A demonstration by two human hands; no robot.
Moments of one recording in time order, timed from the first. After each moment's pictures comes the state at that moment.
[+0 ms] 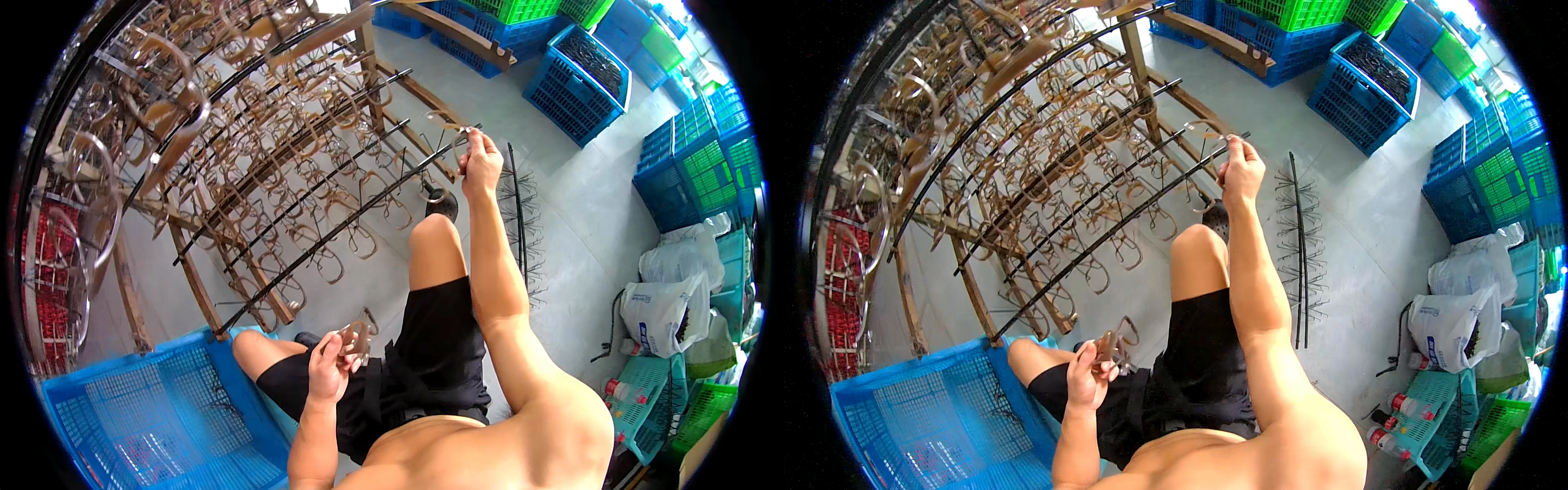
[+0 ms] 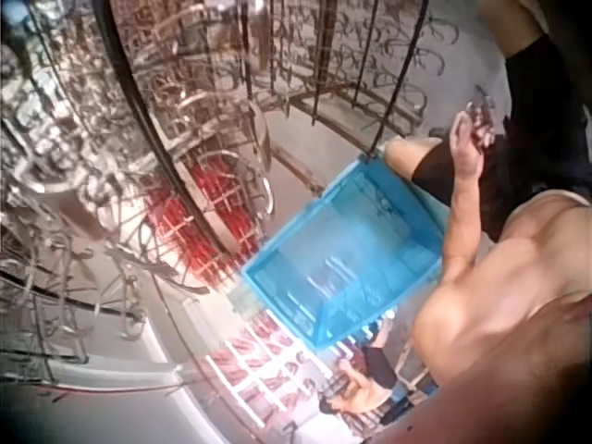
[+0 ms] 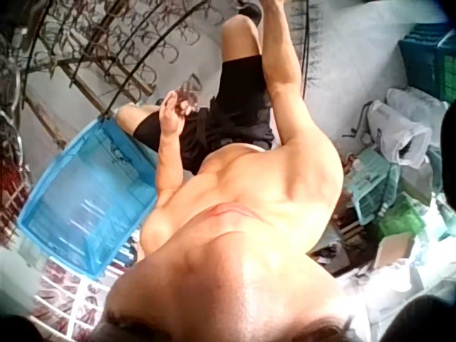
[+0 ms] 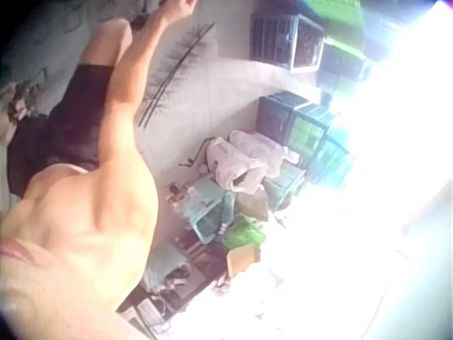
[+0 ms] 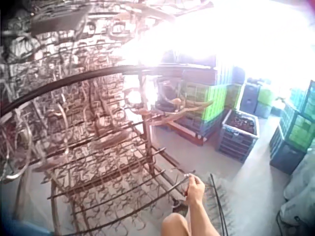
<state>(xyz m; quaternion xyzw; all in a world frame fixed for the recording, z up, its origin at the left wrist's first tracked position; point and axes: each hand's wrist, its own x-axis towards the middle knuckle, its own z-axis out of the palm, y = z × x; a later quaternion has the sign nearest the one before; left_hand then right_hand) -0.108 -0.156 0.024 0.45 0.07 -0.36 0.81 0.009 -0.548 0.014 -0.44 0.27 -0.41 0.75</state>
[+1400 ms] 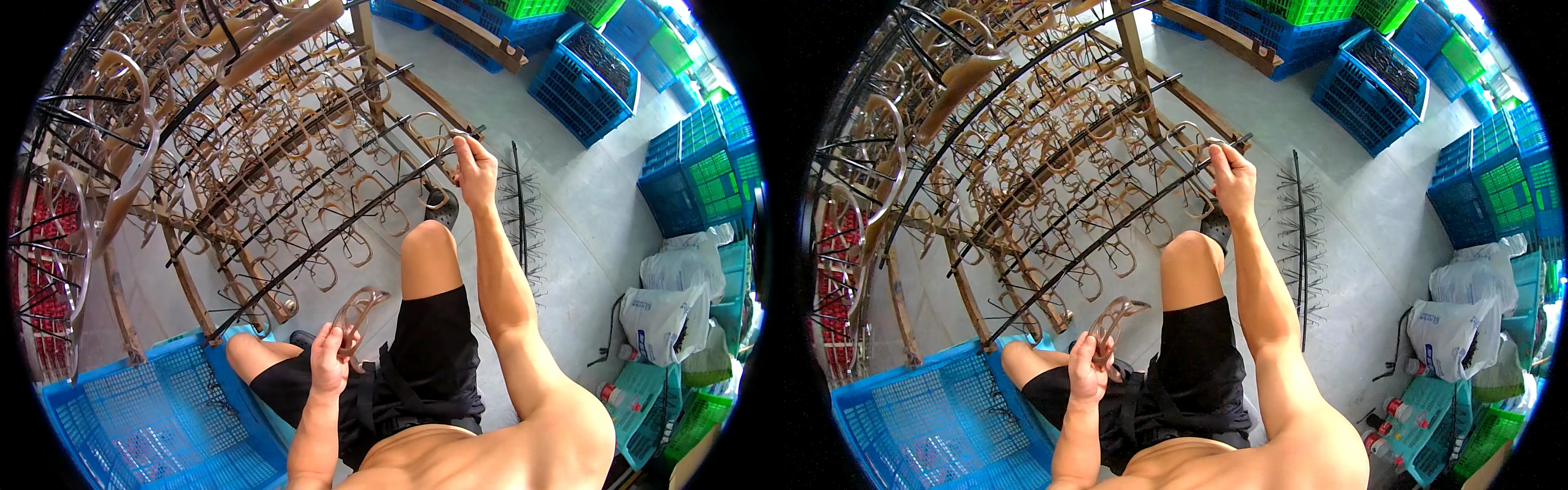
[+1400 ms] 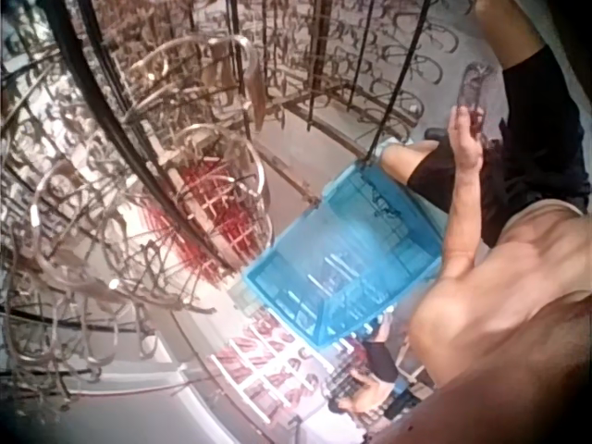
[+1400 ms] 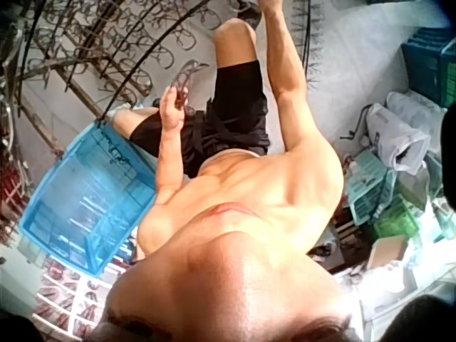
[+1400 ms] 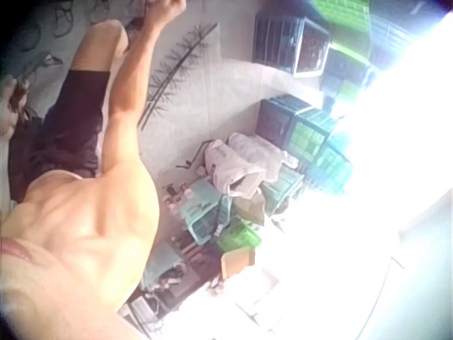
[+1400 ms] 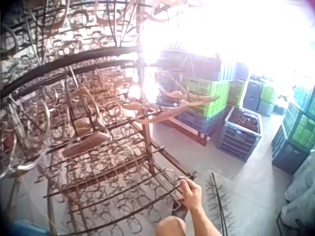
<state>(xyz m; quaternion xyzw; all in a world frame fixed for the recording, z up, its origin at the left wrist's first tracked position) -0.095 -0.186 0.012 0.52 0.05 -0.30 0.80 0.007 -0.547 0.000 -0.63 0.23 -0.33 0.66</state>
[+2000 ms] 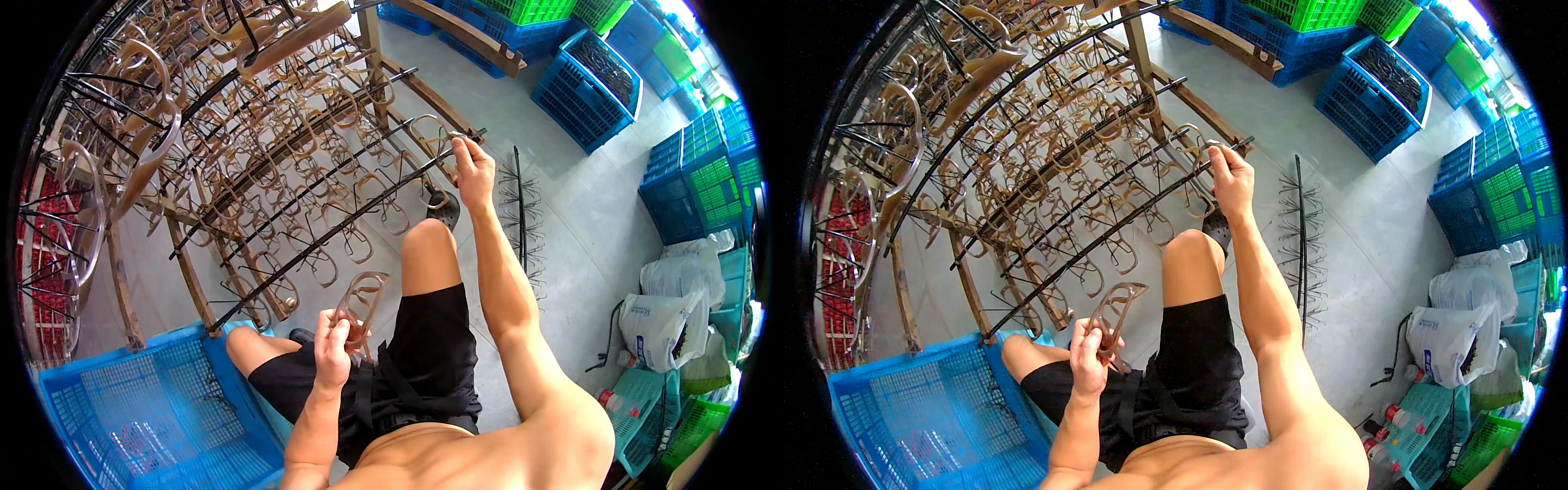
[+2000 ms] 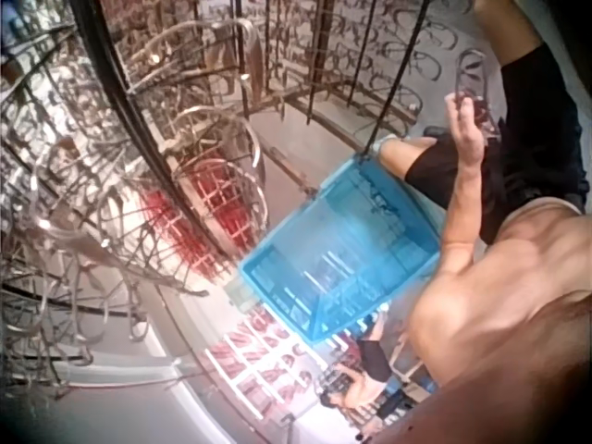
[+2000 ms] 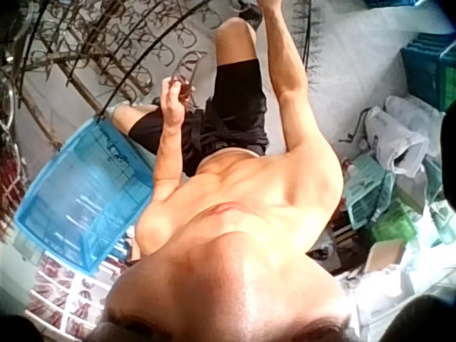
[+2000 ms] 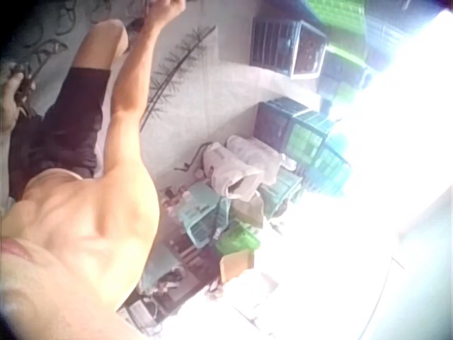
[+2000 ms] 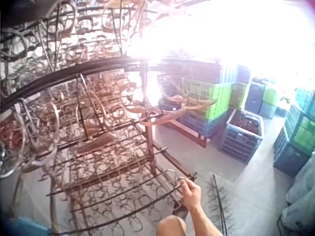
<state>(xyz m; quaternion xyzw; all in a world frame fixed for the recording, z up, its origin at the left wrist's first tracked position) -0.098 -0.210 0.034 0.60 0.00 -0.24 0.76 0.006 -0.545 0.001 -0.61 0.22 -0.34 0.68</state>
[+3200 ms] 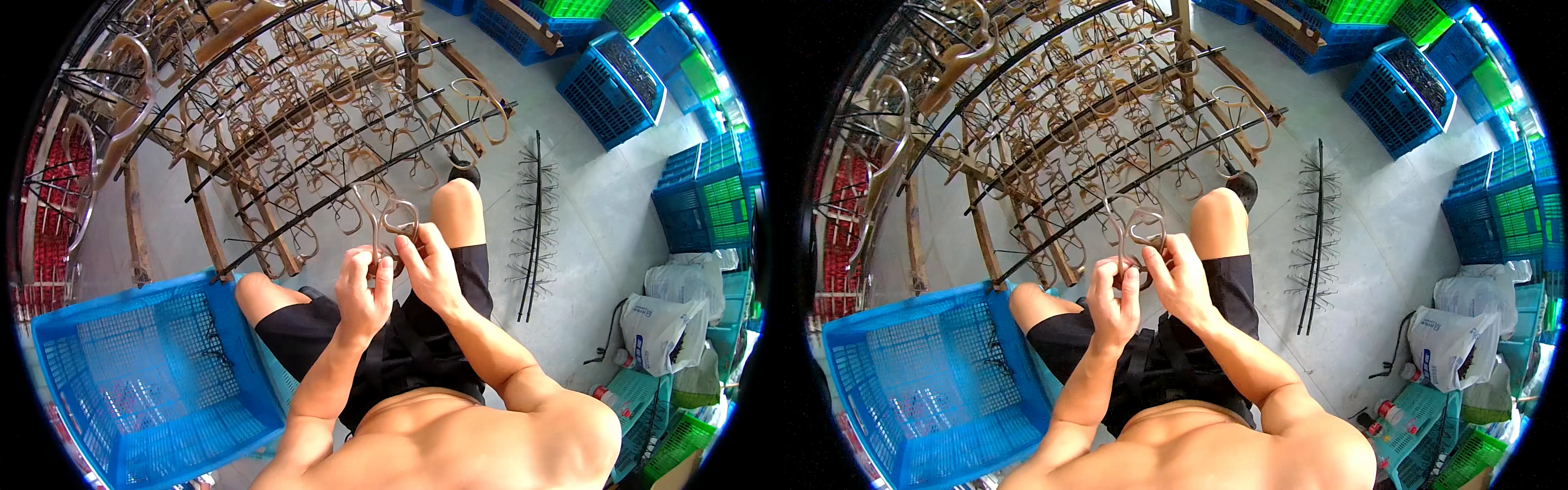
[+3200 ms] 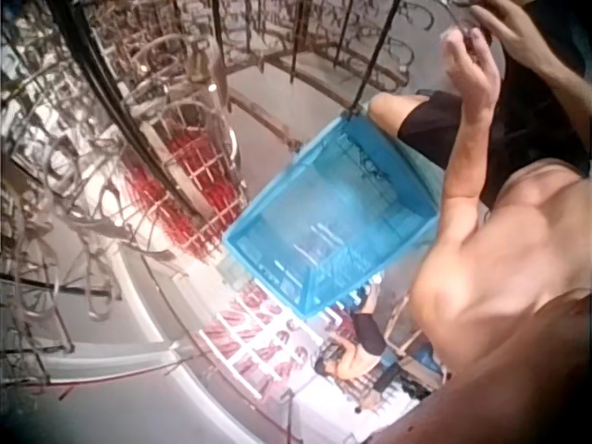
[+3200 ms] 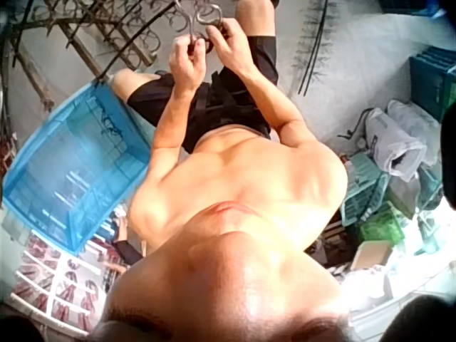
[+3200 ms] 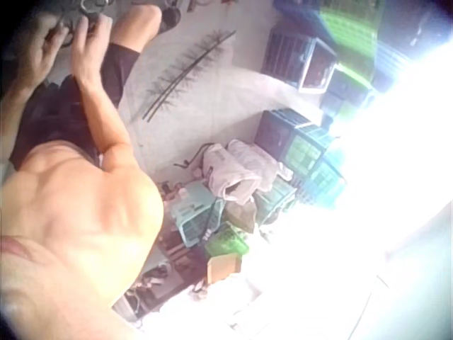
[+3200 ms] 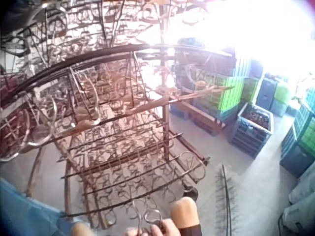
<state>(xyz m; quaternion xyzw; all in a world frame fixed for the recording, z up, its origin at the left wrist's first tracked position) -0.094 -0.224 0.047 0.80 -0.27 0.13 0.53 -0.123 -0.347 0.027 -0.73 0.13 -0.11 0.66</state>
